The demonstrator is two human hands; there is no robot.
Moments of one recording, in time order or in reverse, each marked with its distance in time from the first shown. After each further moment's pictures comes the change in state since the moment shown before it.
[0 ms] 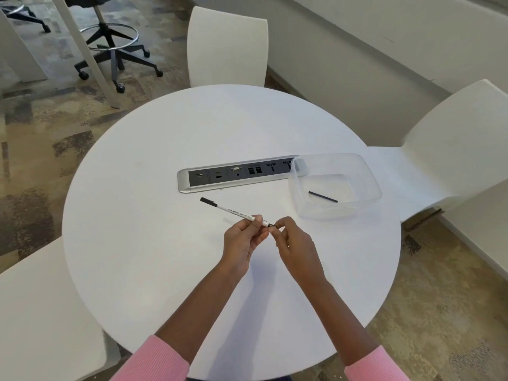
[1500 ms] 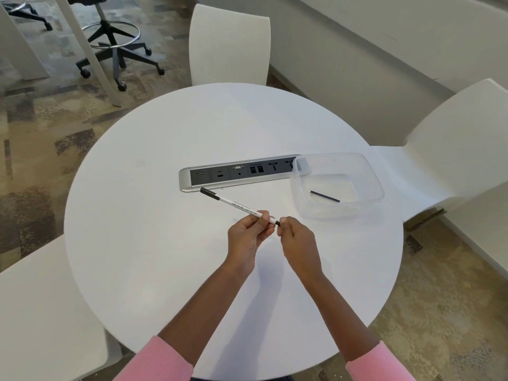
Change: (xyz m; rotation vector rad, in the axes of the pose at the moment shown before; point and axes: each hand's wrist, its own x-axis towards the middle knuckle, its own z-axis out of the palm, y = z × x) left_hand -0.004 0.000 0.008 0.050 -0.032 0.083; right_hand 0.007 -0.012 -0.001 0.187 0.041 0.213
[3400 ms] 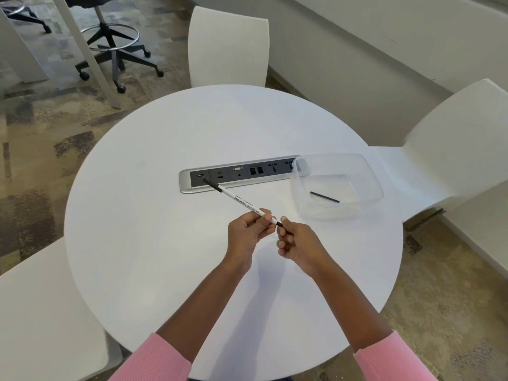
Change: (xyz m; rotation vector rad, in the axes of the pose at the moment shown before) left_hand 0.004 0.005 -0.002 0.166 -0.076 0.095; right_hand 0.012 -0.016 -0.012 0.629 -0.261 0.496
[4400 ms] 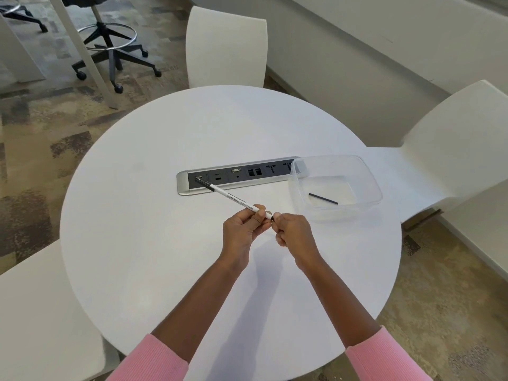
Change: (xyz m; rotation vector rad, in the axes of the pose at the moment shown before) left_hand 0.007 0.008 -0.001 -0.086 0.025 -0.016; right_hand 0.005 -0.008 0.009 -0.329 0.107 -0.290
